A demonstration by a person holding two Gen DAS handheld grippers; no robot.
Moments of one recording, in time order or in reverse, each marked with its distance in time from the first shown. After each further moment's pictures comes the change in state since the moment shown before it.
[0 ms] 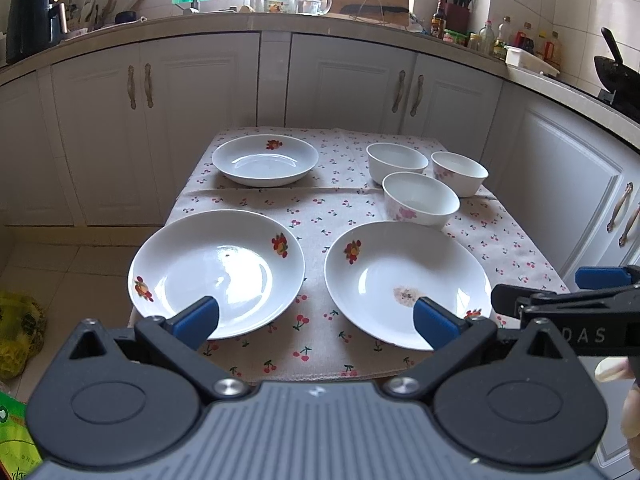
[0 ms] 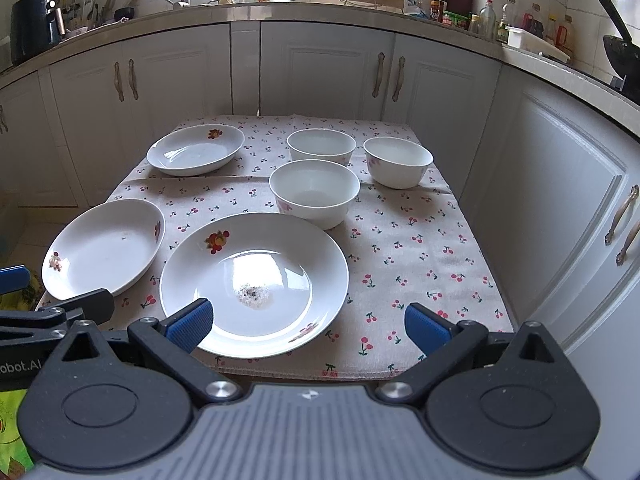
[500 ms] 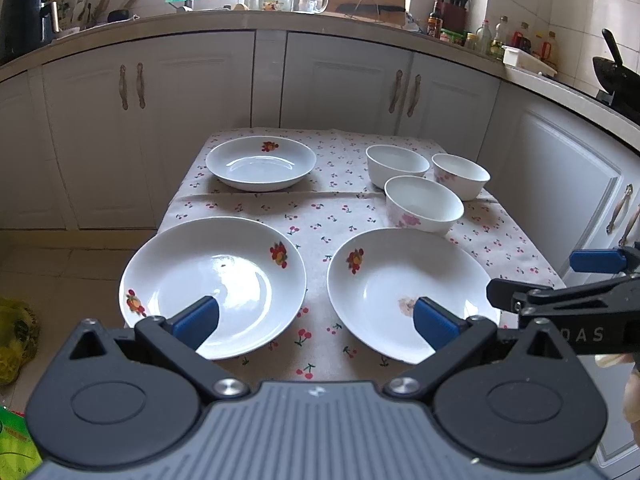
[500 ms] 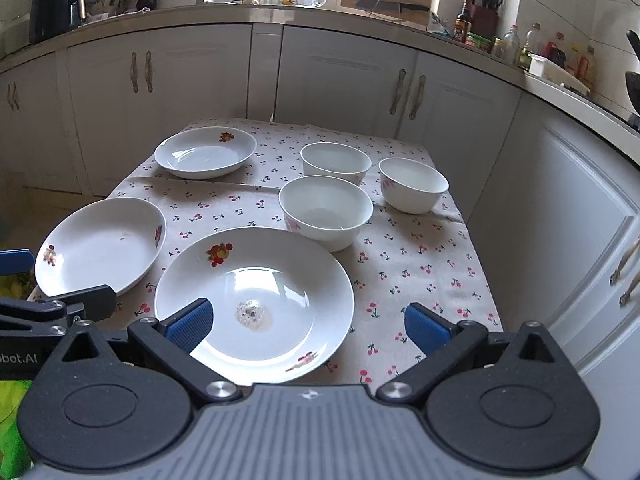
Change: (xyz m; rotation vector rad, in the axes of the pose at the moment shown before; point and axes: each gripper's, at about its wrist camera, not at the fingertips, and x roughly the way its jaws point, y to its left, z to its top) left arm 0.018 0.006 0.010 0.006 -0.001 -0.022; right arm 0.017 0.007 0.017 -0.090 -0.021 0.010
